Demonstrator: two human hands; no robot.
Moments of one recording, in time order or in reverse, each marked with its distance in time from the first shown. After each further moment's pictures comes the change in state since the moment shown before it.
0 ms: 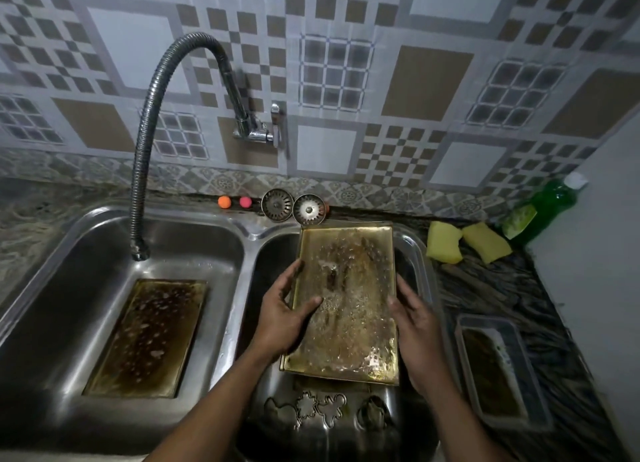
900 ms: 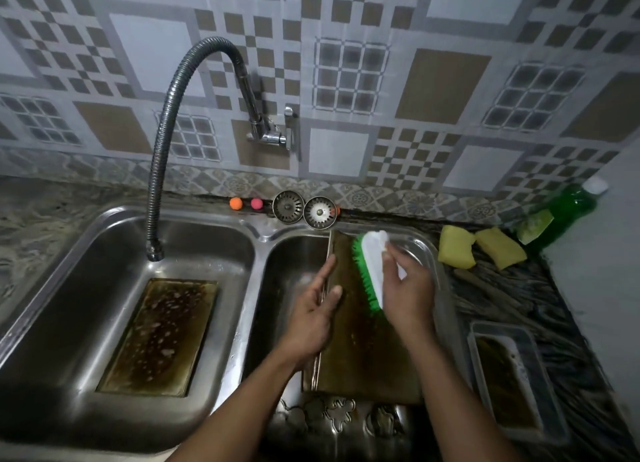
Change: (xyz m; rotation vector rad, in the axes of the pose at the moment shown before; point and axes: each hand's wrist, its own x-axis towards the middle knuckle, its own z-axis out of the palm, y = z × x) left_hand -0.005 0.024 0.025 -0.283 -0.090 -0.063; right_hand 0.047 -0.044 0.047 -0.342 0.255 -0.216
